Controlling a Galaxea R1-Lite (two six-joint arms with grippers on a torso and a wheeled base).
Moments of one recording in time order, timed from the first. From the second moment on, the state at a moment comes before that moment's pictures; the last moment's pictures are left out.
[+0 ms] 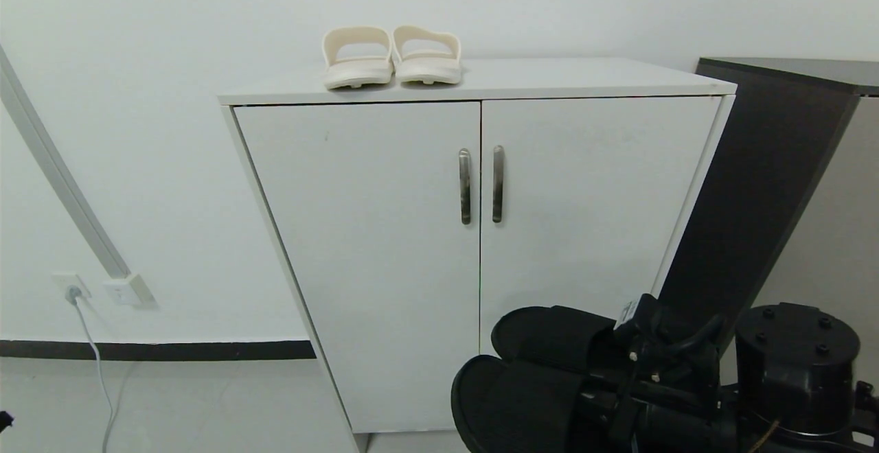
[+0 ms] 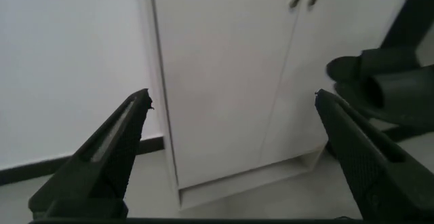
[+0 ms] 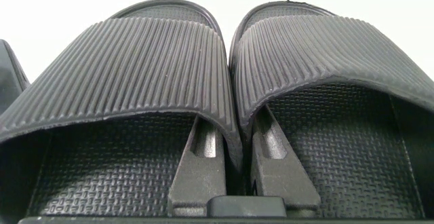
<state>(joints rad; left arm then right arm) -0.01 0.40 -0.26 -0.07 -0.26 -0.02 0.81 1.61 -0.37 -0.93 0.12 -0.03</state>
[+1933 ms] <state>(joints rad) -0.72 1.68 -1.05 -0.64 -0.45 -0.30 0.81 1.64 -0.35 -0.99 0.11 -0.04</state>
